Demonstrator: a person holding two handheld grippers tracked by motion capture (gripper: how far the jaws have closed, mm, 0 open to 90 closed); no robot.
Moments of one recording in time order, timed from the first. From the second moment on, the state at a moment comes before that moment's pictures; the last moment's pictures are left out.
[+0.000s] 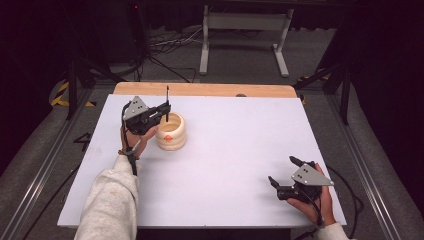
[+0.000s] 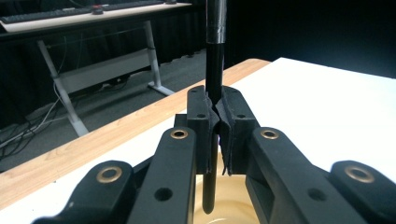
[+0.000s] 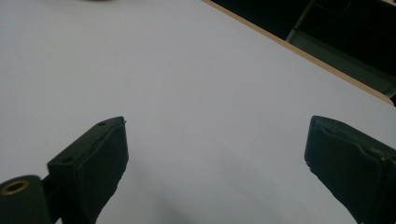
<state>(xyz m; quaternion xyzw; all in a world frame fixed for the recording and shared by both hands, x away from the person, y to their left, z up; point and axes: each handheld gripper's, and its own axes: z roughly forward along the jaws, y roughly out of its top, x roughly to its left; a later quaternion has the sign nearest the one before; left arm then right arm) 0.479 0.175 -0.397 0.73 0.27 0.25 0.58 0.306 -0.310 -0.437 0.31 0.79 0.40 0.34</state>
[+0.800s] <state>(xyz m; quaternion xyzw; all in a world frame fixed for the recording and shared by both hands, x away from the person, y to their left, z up) 0.463 0.168 -0.420 0.74 0.26 0.24 0.57 0.306 -0.307 -0.437 0.31 0.79 0.40 0.34</state>
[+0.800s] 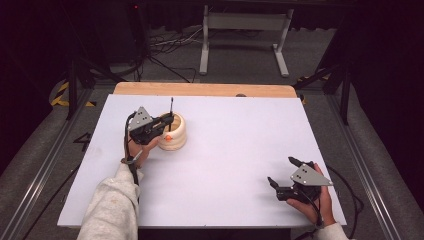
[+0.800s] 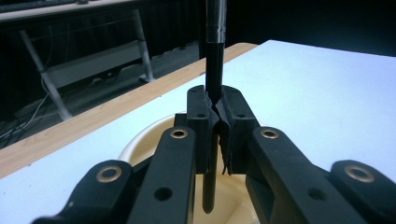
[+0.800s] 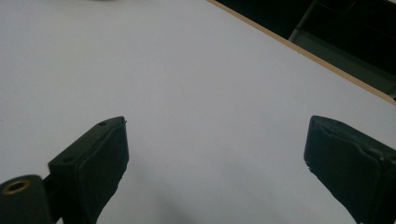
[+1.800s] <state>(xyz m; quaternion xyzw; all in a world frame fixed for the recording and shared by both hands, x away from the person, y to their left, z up) 0.459 0.173 -0.424 0.74 0.26 0.24 0.57 0.307 -0.307 -0.438 0.31 0.80 0.40 0.34</state>
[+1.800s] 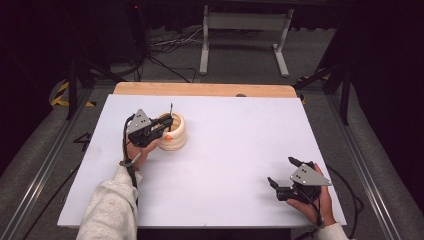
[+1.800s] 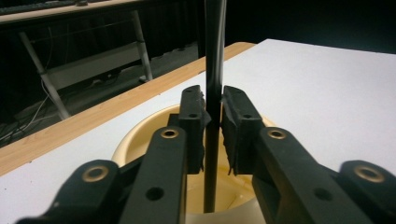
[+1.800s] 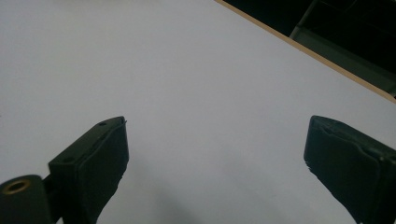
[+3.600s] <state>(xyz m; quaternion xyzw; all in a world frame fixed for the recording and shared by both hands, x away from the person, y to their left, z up) 0.414 0.196 -0.393 0.74 0.26 0.33 0.52 0.305 -0.310 -0.435 0.31 0.79 0.40 0.35</state>
